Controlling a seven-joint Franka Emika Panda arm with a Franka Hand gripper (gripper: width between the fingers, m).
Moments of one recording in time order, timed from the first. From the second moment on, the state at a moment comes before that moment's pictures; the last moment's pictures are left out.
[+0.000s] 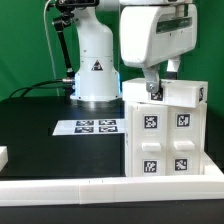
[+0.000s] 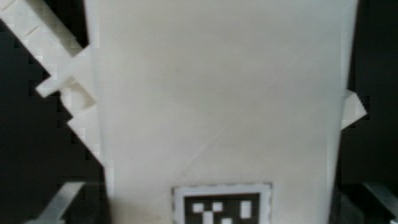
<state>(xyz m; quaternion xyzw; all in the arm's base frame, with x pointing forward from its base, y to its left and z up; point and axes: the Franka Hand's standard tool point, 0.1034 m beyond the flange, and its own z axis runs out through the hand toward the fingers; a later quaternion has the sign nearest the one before) 0.596 0.079 0.156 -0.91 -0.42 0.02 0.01</state>
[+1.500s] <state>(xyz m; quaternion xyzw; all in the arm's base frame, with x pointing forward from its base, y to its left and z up) 0.589 0.085 0.158 -0.98 0.22 0.00 0.01</state>
